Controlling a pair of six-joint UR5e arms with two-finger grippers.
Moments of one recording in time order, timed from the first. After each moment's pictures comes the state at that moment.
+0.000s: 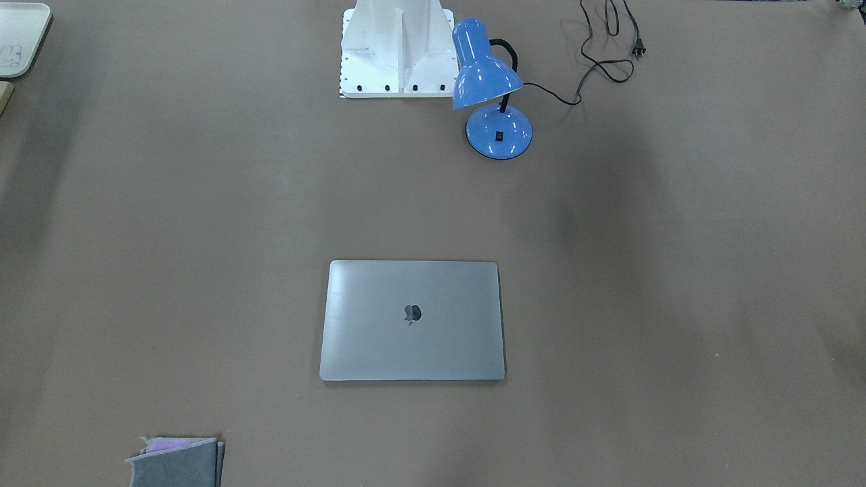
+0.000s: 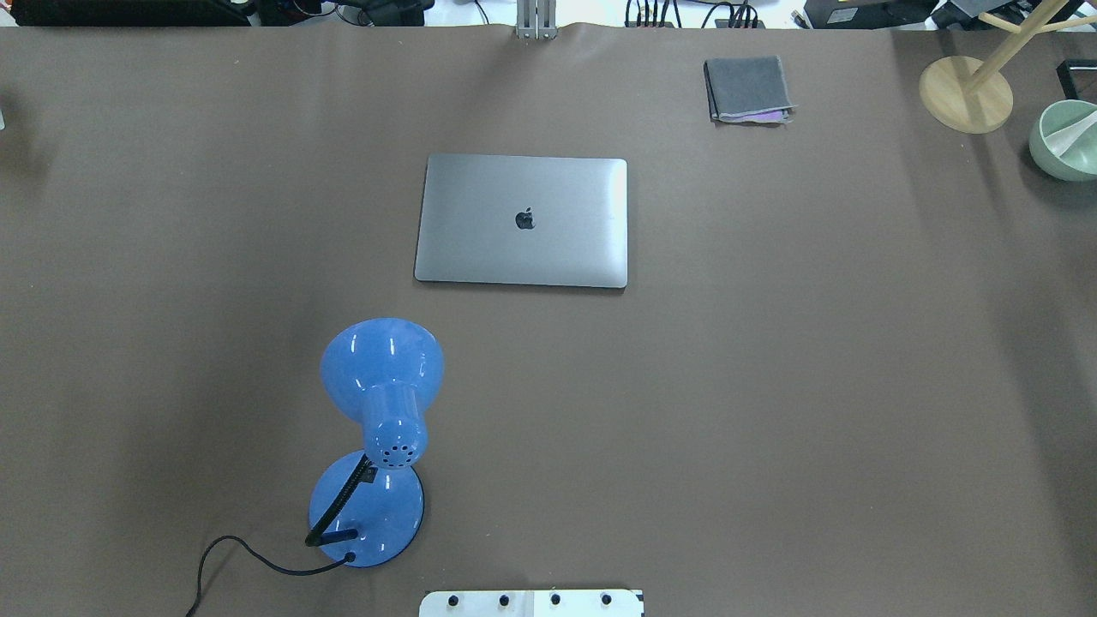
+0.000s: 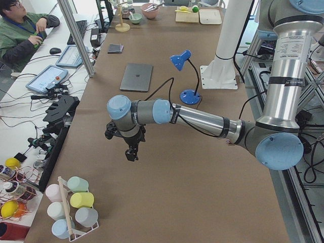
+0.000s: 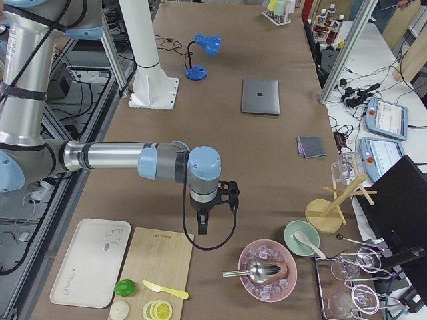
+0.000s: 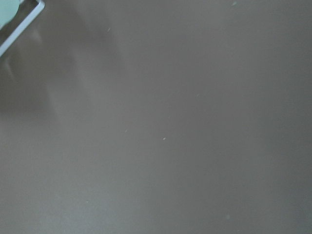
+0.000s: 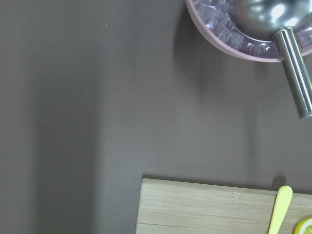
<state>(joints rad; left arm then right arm) -1.54 -1.62 -1.72 -1.29 -2.38 0.27 1.62 -1.84 1.85 -1.71 2.28 -0.18</state>
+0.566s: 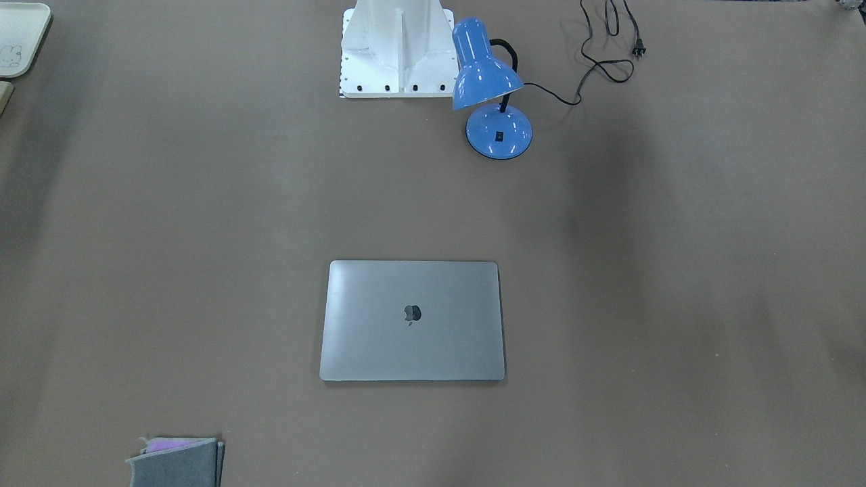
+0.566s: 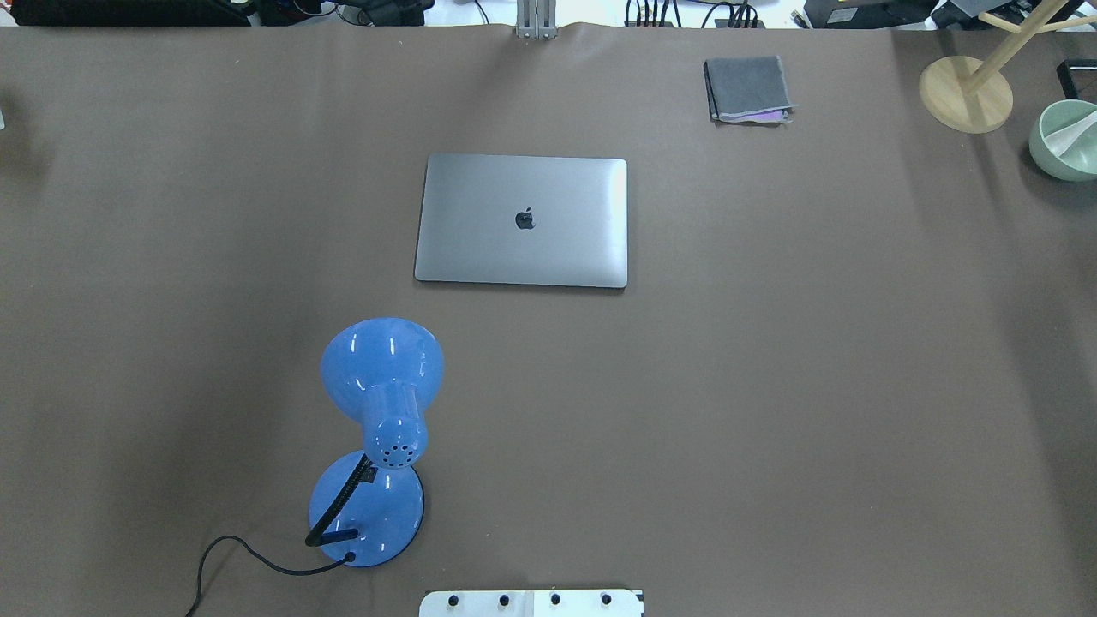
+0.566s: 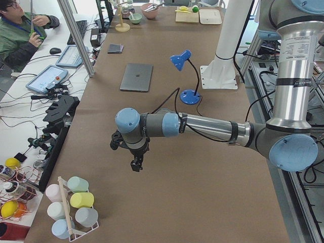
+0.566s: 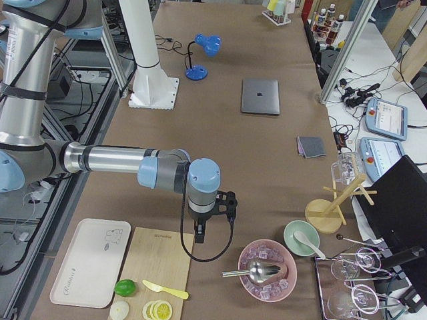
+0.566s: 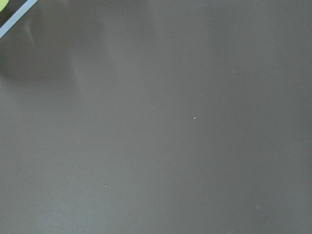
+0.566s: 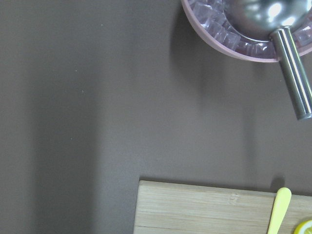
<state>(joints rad) -1.55 -1.58 -1.71 -1.35 -2.38 0.27 1.62 -1.84 1.84 -1.70 2.28 -0.19</state>
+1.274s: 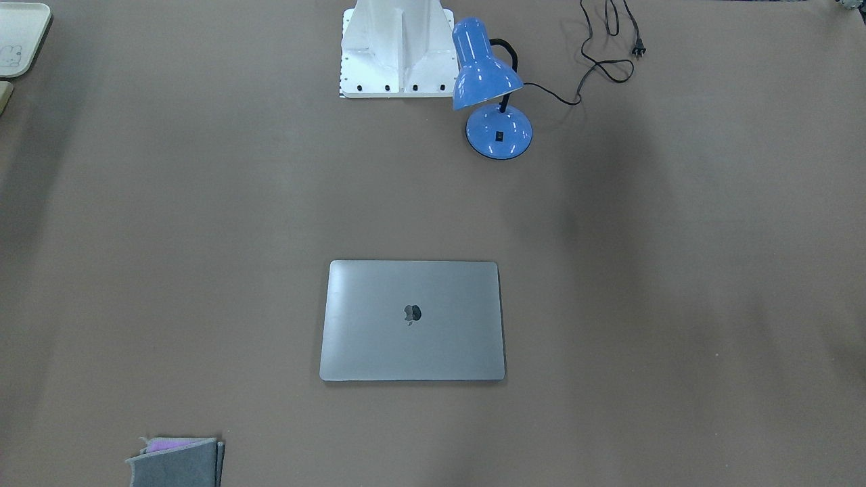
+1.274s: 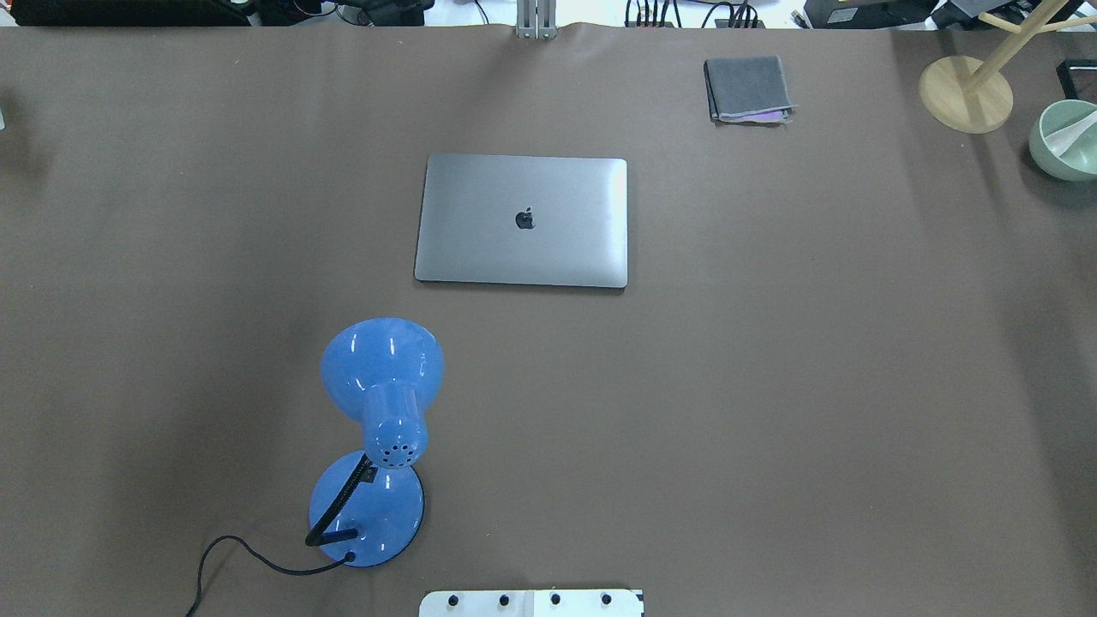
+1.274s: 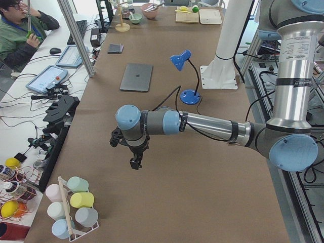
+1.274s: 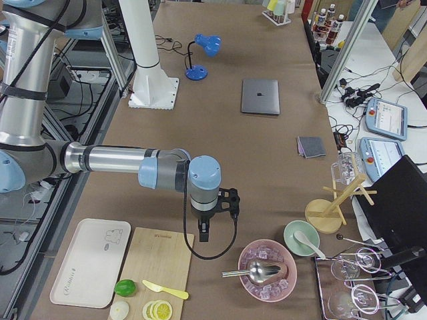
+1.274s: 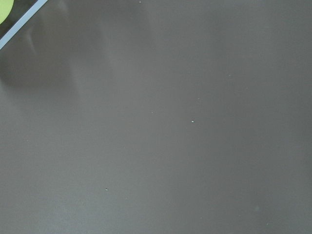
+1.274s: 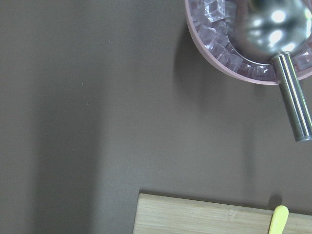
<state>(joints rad) -1.55 -1.58 -1.73 -1.36 -2.37 0.27 1.62 -1.83 1.84 -1.65 2.28 -0.19</state>
